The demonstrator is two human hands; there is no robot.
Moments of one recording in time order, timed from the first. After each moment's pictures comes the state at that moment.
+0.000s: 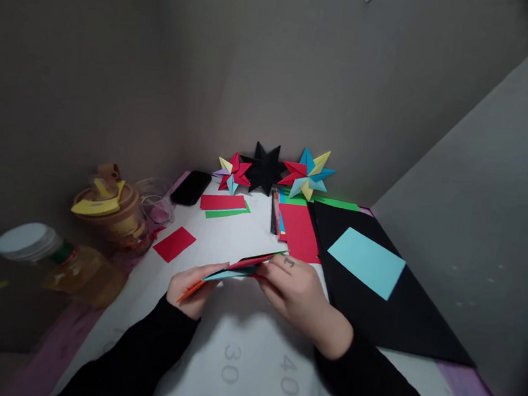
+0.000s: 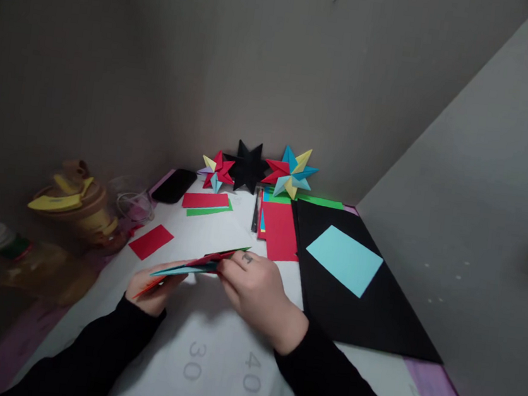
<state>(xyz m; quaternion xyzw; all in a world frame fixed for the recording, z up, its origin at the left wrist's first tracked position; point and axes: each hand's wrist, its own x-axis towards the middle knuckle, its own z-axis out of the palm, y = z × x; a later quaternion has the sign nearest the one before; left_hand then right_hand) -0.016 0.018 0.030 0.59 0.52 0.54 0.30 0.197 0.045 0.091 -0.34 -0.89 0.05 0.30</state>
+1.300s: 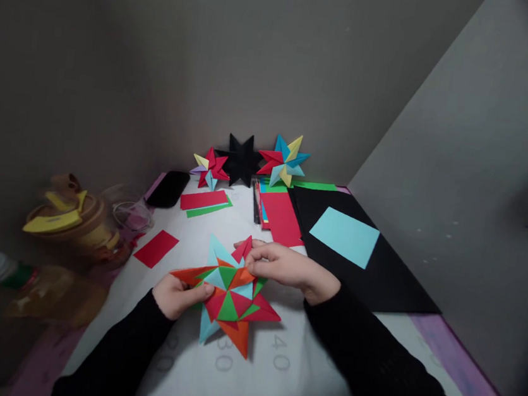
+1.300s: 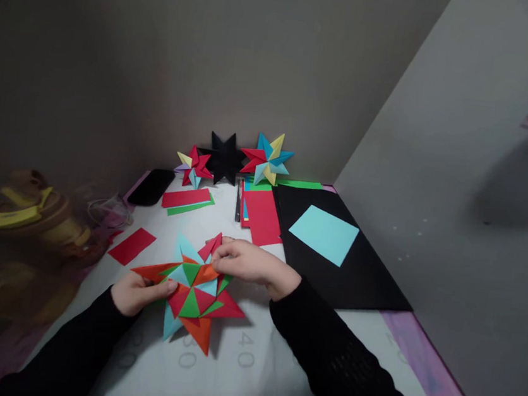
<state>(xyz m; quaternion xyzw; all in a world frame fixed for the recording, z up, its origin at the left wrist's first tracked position) -0.019 0.023 0.054 0.51 0.45 0.39 0.62 0.217 0.074 0.096 -0.36 -0.76 0.51 0.19</state>
